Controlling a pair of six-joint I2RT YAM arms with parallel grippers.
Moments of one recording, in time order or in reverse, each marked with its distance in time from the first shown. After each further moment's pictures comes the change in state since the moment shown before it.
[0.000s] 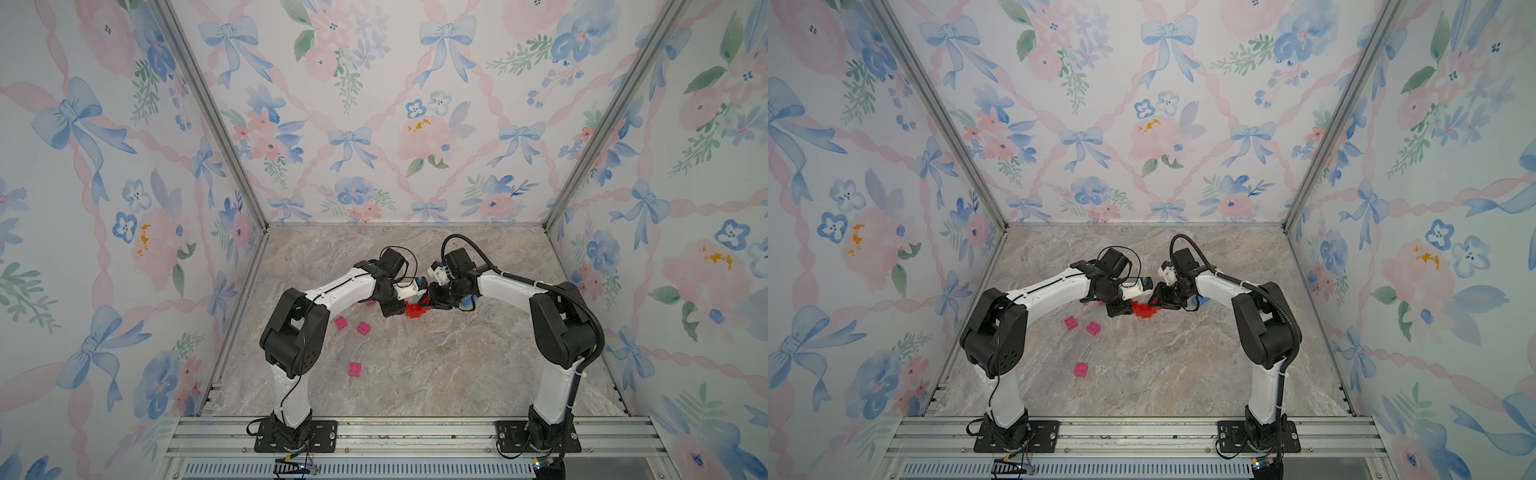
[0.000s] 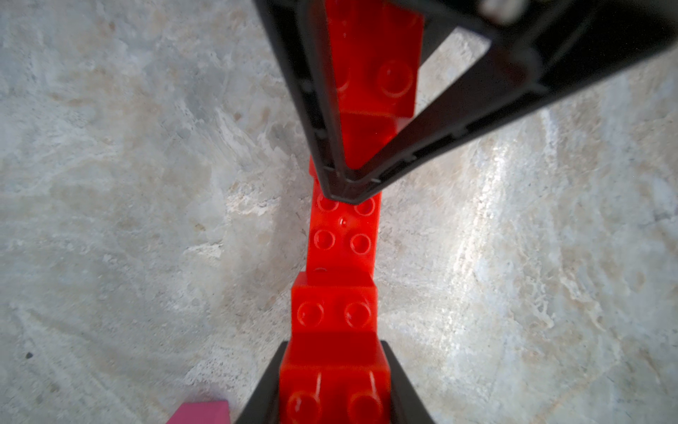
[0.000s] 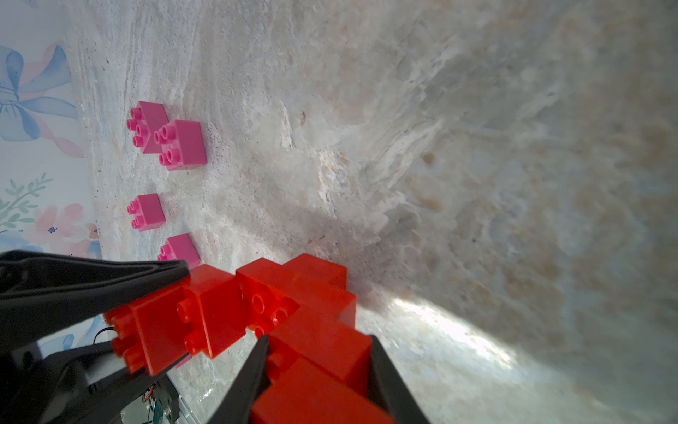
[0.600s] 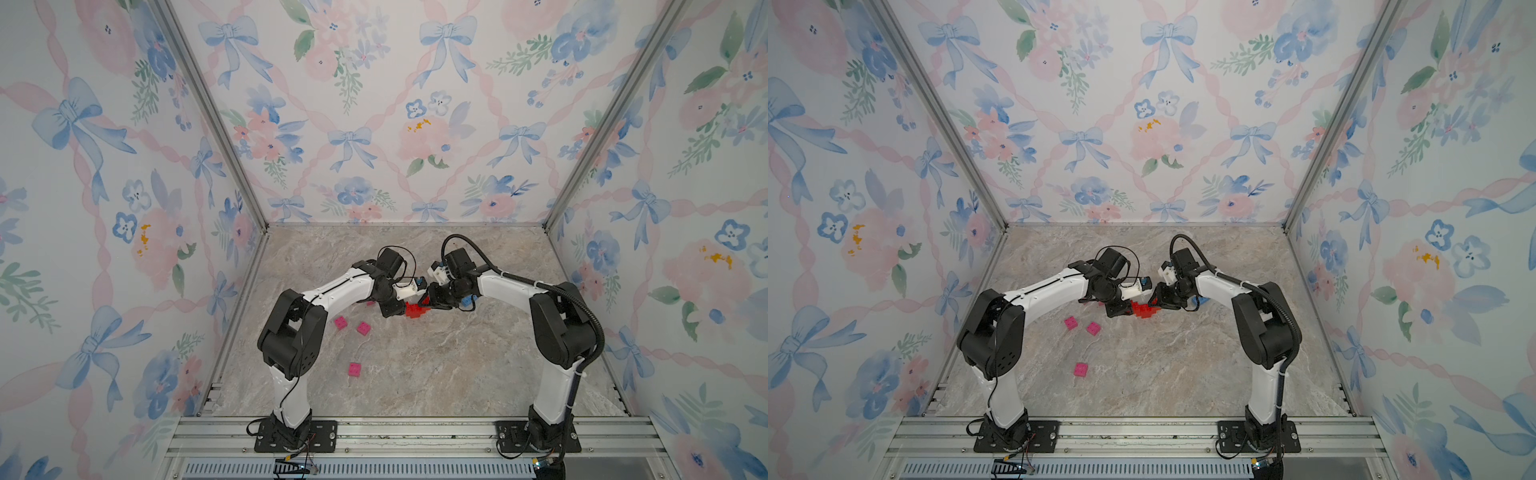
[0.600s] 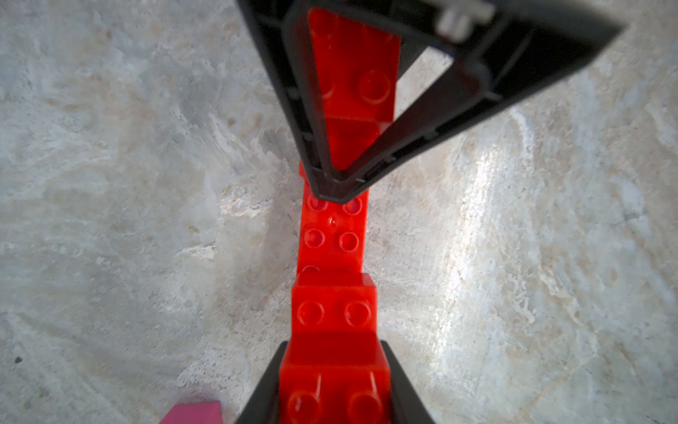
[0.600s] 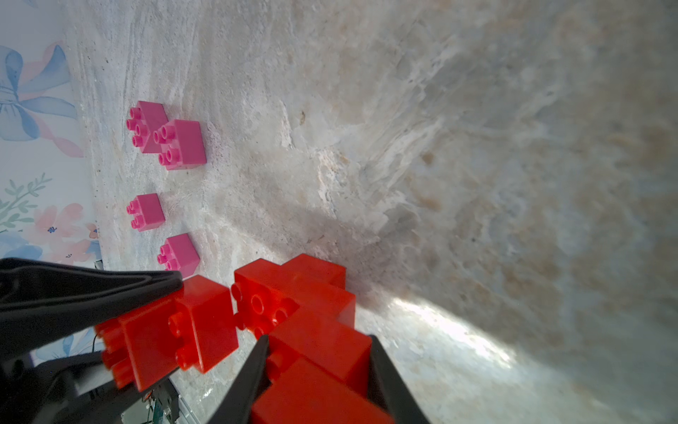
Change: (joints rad) left arm 0.017 -0.017 -0.011 -0.003 0.047 0.000; right arm 0.000 0.000 0.000 0.000 0.000 0.000
